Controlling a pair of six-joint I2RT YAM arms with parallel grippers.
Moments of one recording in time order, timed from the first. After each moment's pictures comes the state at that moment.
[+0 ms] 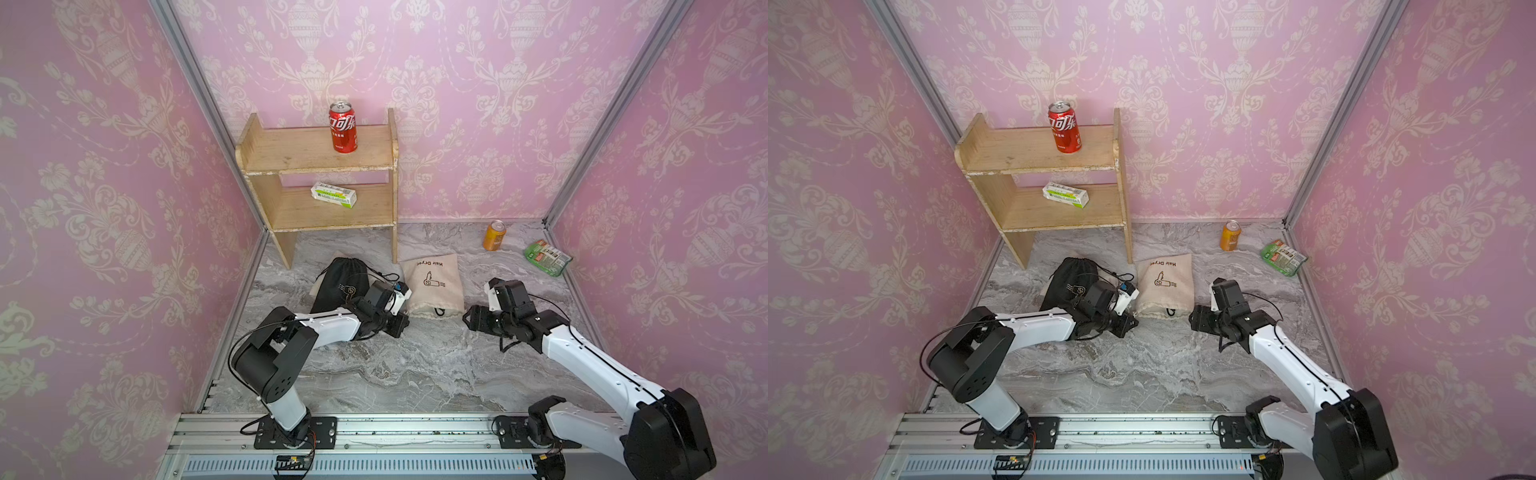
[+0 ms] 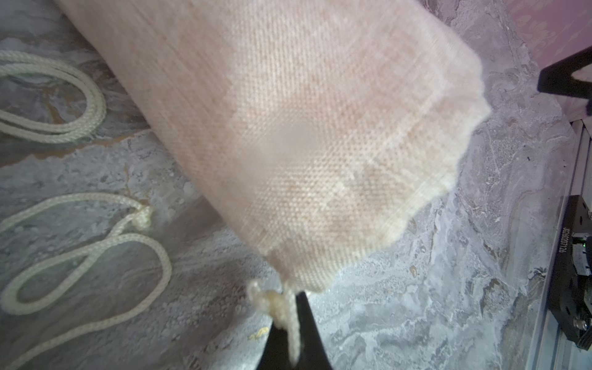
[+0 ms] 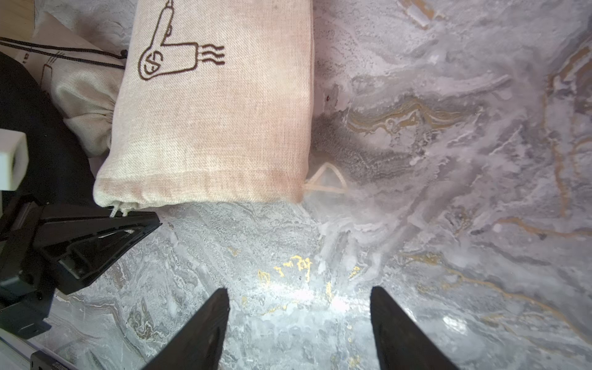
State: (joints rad) left arm -0.63 1.68 0.80 0.01 0.35 -0.23; right arm 0.33 1.14 0.69 -0.50 -0.14 0.52
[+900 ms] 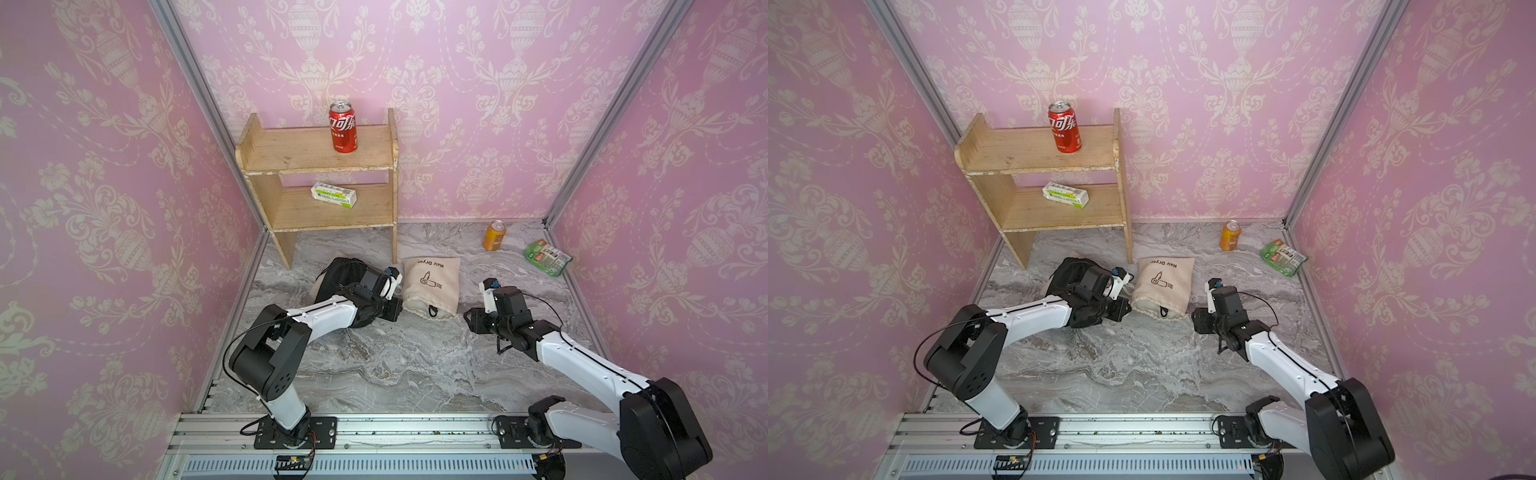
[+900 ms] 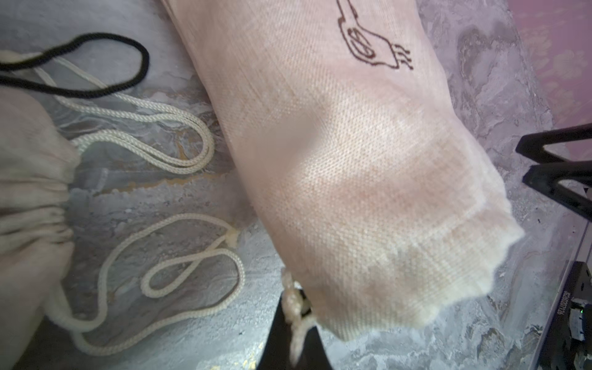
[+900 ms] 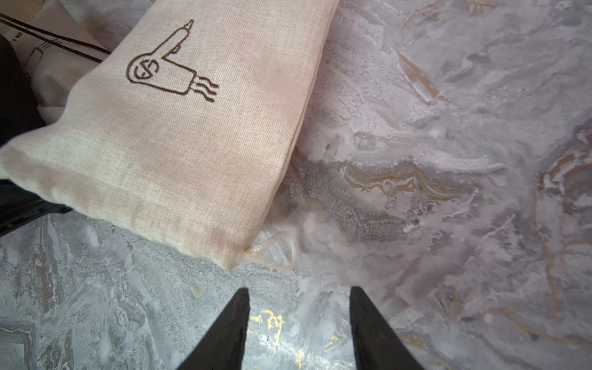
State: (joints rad) left arm -0.55 1.67 0.94 -0.15 0.30 -0.30; right arm 0.34 1.18 0.55 -0.19 -0.09 0.33
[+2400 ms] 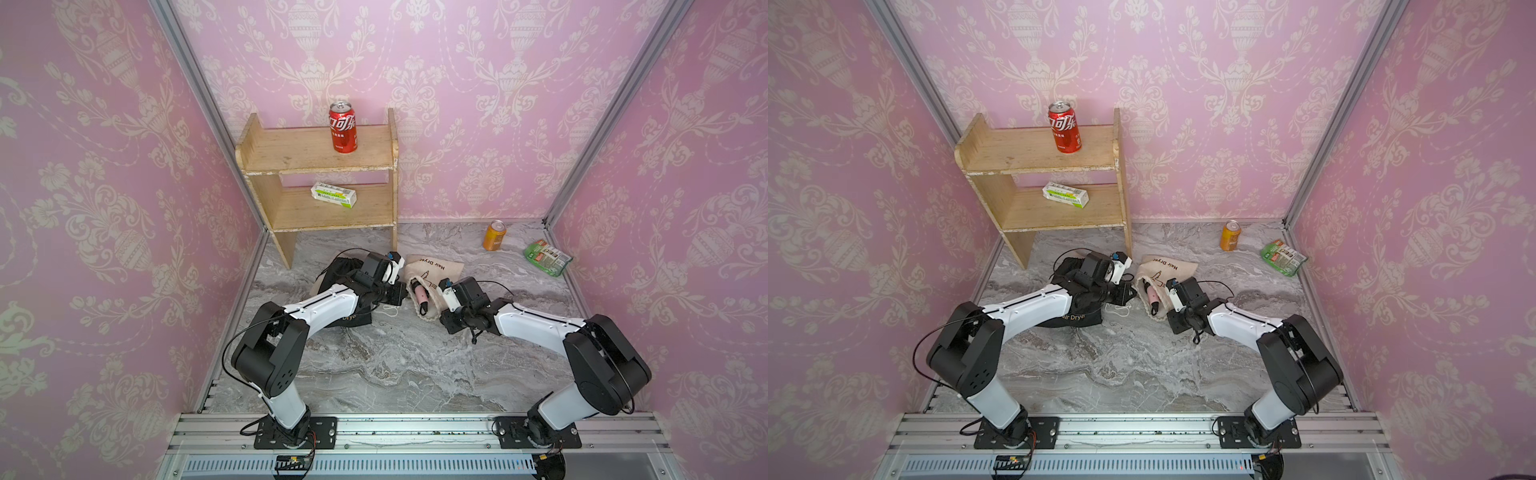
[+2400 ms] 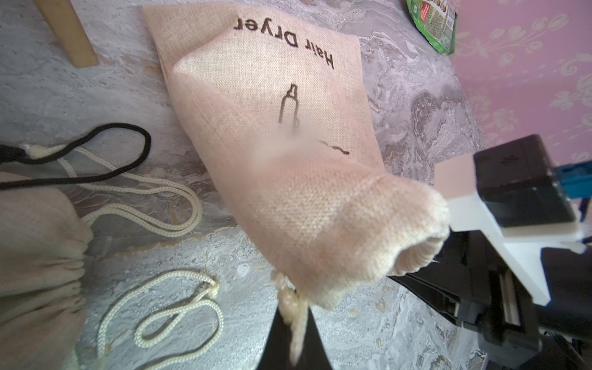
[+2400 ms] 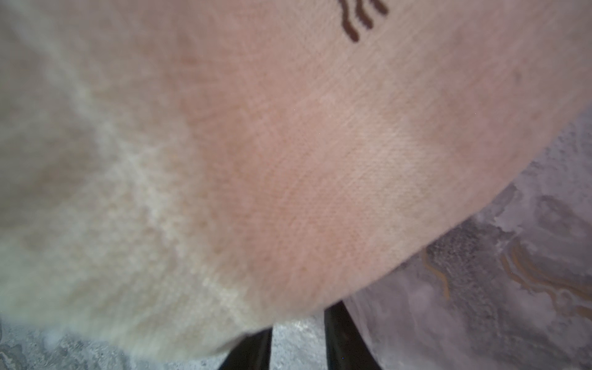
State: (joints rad) left arm -0.53 1.69 1.07 -0.17 0.35 -0.36; right arm 0.52 1.56 0.80 -0.25 -0.08 0.11
